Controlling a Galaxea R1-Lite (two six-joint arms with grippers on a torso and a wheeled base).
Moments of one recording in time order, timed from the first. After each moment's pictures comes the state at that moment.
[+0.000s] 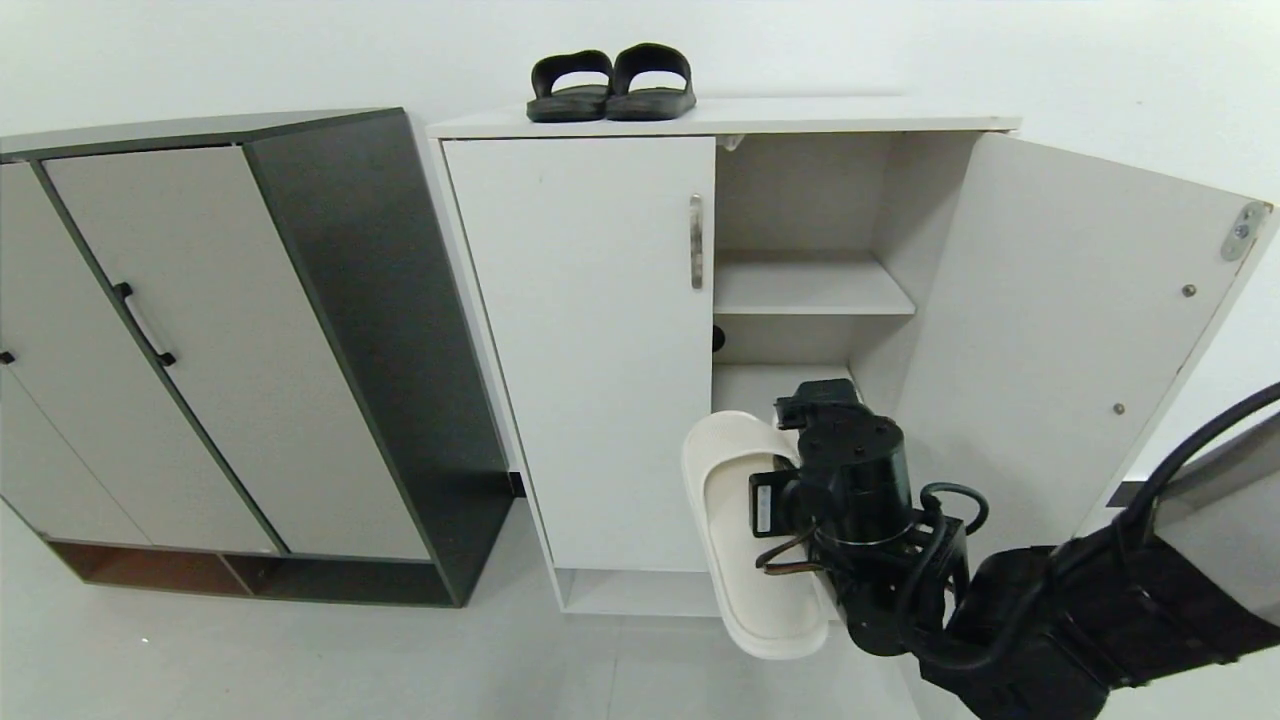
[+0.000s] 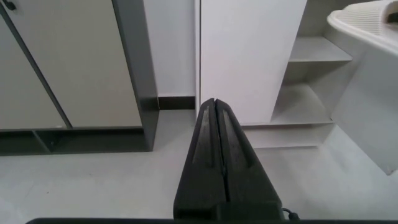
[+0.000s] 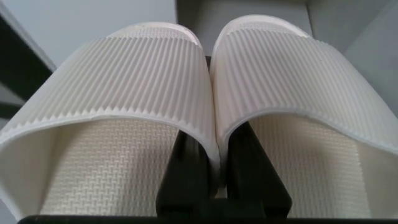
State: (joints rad) left arm 0.00 0.00 0.00 0.00 -0.03 0.00; right arm 0.83 2.00 -0.91 -0.82 -0.71 0.20
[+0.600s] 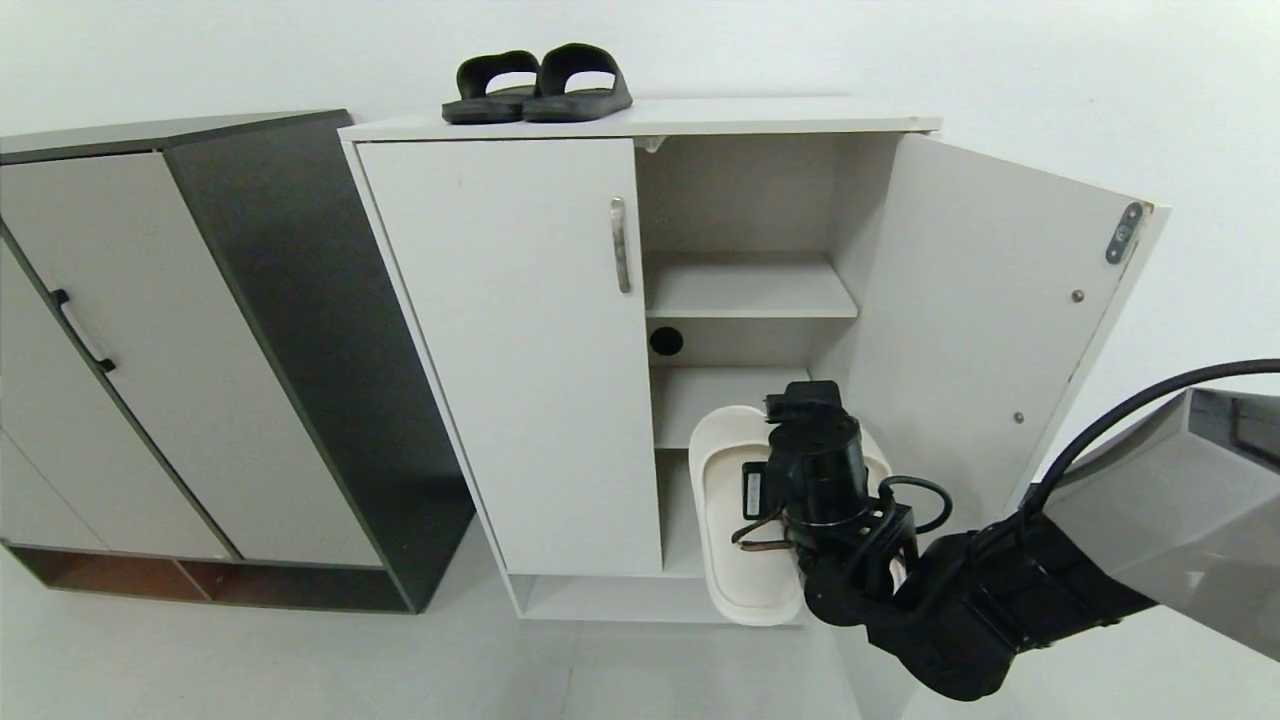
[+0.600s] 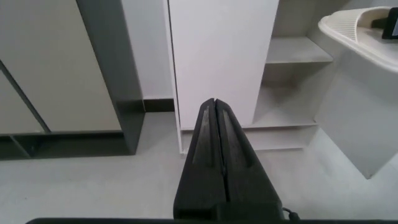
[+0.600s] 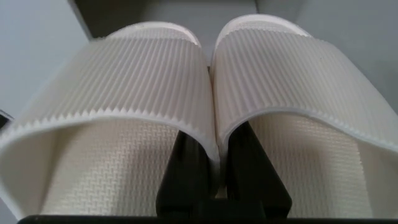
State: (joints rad) left arm 0.00 0.00 0.00 0.00 -0.03 0.00; right arm 0.81 2.11 -1.01 -0.83 -0.78 0.22
